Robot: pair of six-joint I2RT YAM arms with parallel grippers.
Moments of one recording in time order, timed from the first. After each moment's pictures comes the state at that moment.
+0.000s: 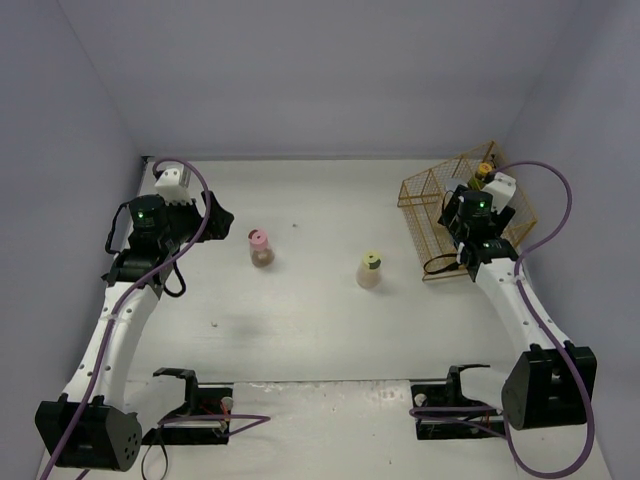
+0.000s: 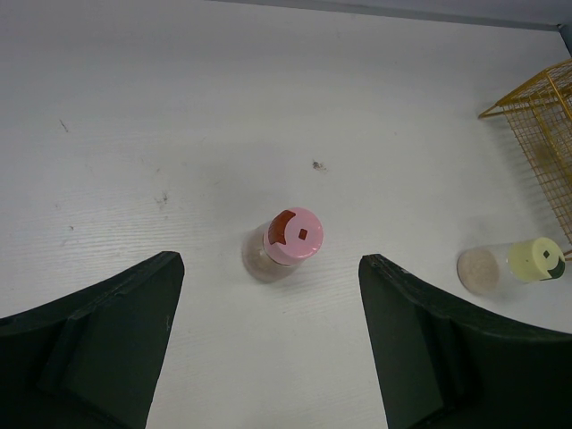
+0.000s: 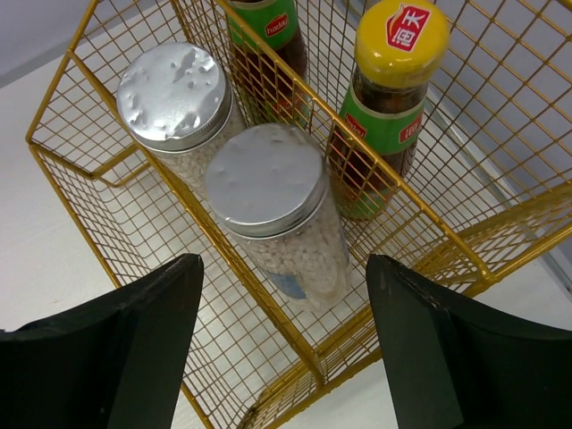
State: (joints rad) left arm -0.06 1.02 0.97 -0.32 0.26 -0.23; right arm 0.07 1.20 0.87 -0.20 0.48 0.37
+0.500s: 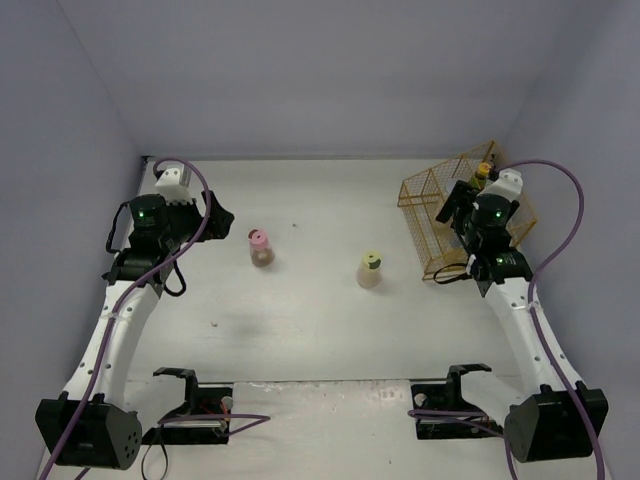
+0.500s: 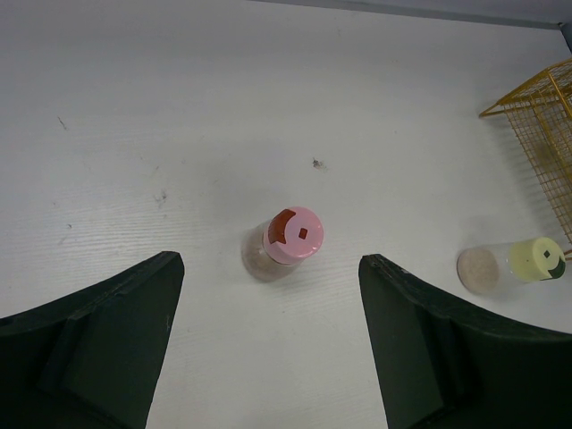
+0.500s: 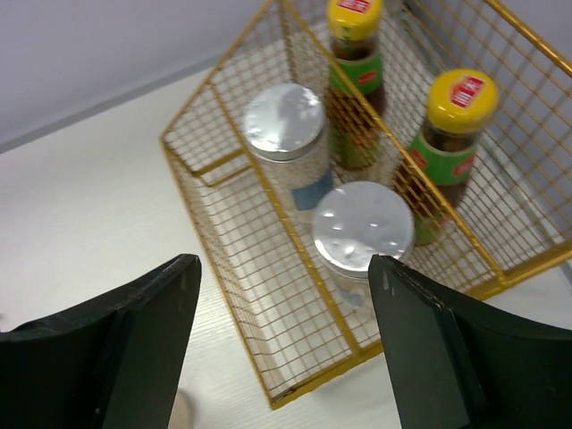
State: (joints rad) left arm -0.06 1.03 0.97 -0.32 0.26 -0.23; right arm 0.07 1.05 0.87 -0.19 0.31 0.31
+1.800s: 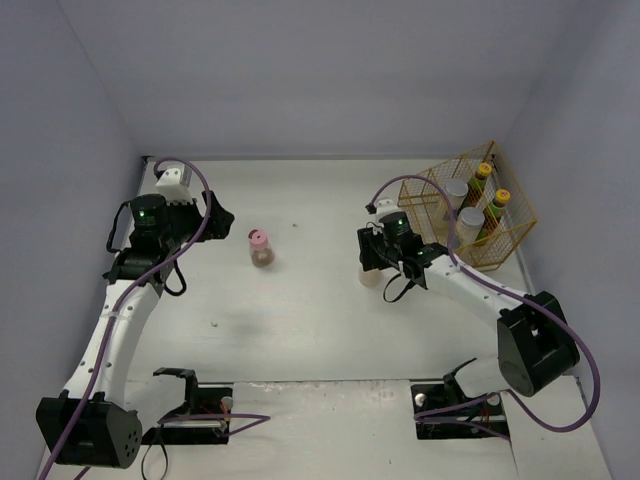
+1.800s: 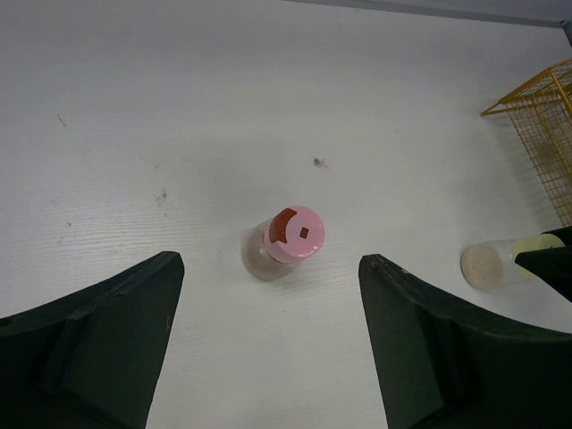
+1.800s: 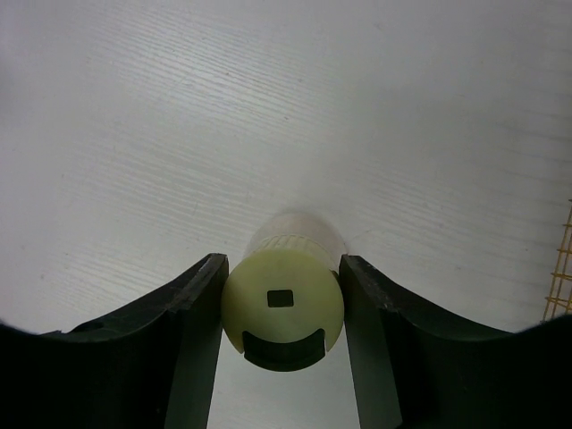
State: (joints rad) left arm -0.06 1.03 0.97 -0.32 0.26 -0.23; right arm 0.51 1.41 0.83 -0.17 0.04 0.17
